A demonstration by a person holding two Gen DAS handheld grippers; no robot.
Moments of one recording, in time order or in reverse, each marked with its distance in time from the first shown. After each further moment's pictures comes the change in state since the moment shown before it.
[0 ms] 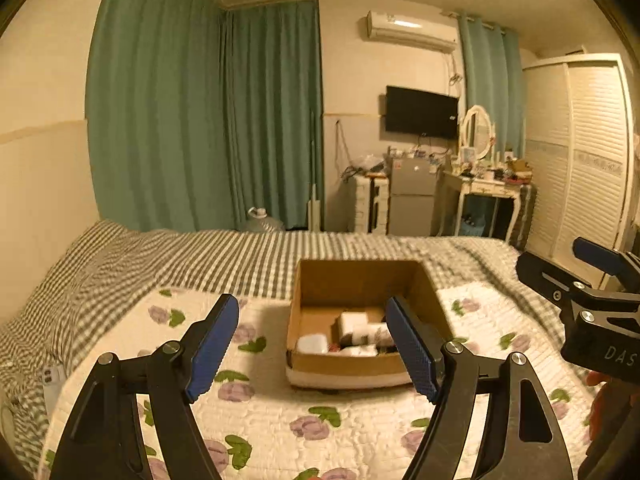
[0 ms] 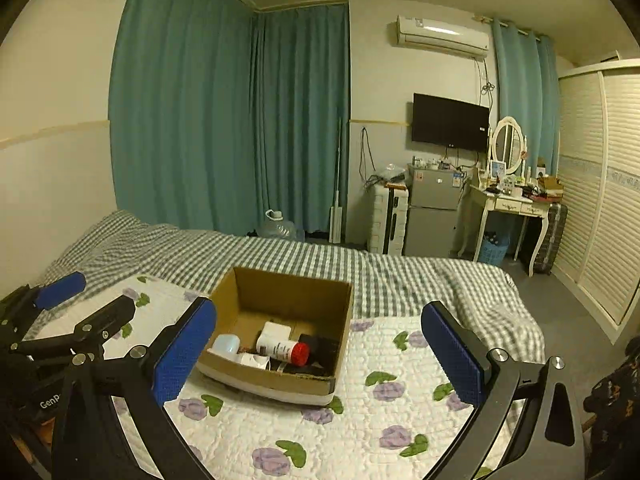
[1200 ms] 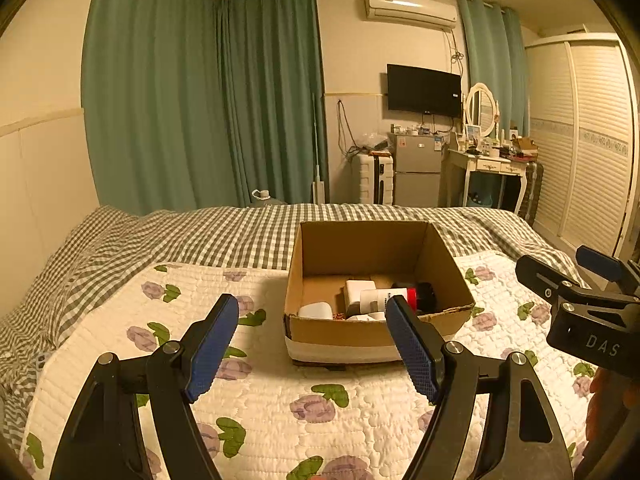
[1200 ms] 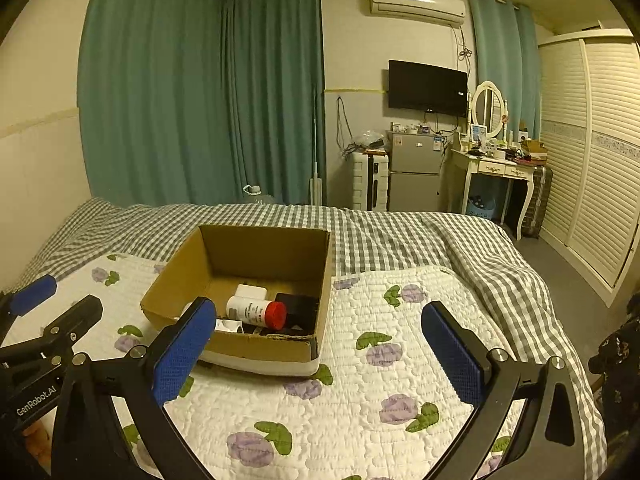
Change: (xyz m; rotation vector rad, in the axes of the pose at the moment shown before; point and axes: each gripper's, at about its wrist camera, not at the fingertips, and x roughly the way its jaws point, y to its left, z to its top) left arm 0.016 -0.005 -0.035 0.035 0.051 0.016; right arm 0.039 -0.020 -0.049 0.073 0.086 -0.060
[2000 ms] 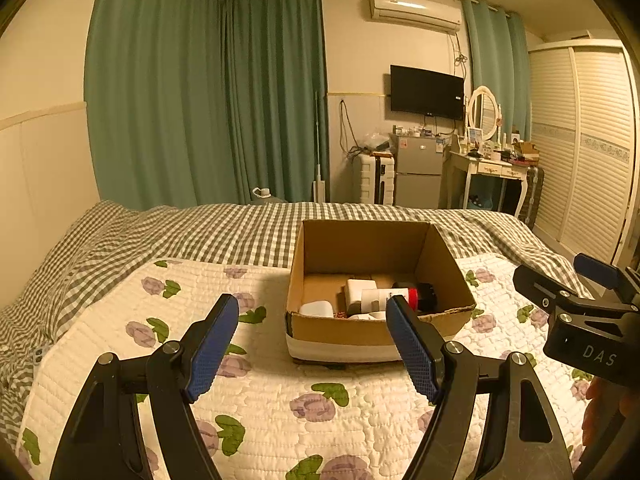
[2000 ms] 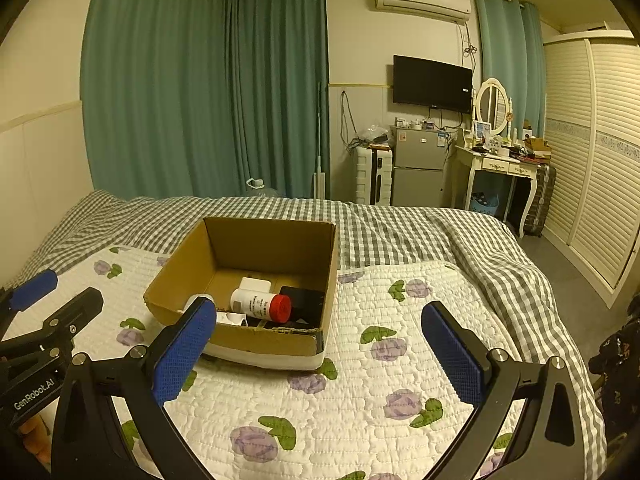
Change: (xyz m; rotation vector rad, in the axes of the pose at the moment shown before) left arm -0.001 0.001 -0.001 -0.023 0.006 -0.005; right arm 0.001 0.004 -0.001 -0.011 0.020 0.007
